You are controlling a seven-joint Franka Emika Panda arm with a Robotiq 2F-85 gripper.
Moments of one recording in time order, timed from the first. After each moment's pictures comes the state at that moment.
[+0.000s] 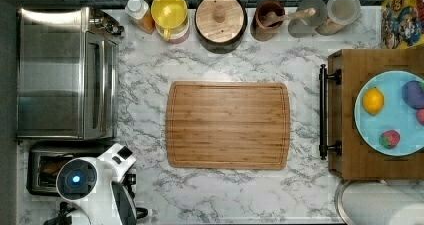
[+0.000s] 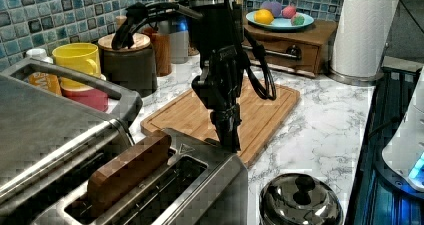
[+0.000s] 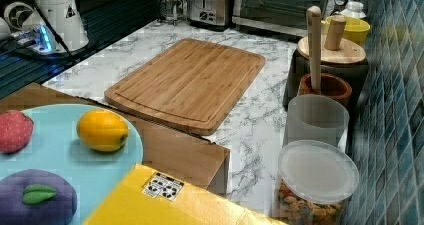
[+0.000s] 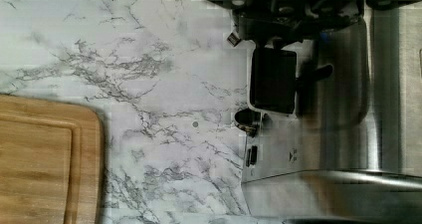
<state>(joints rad) 0.24 -0.13 0.43 -2.41 0.36 0.59 -0.40</state>
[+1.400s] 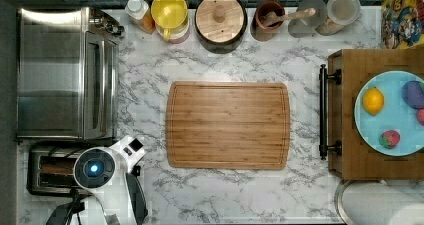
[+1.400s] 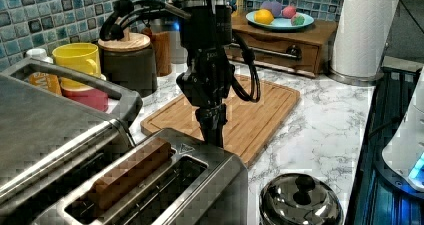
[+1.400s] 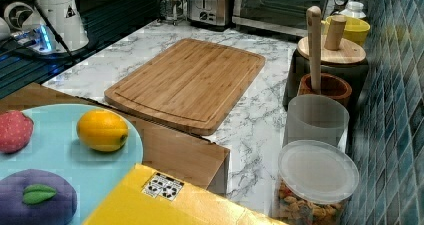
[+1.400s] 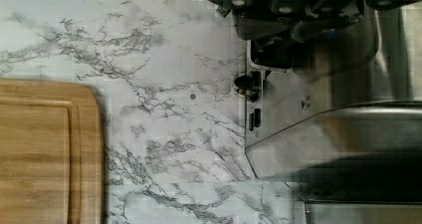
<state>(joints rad) 0.24 -0.09 0.38 -2.41 0.39 0.67 -0.39</state>
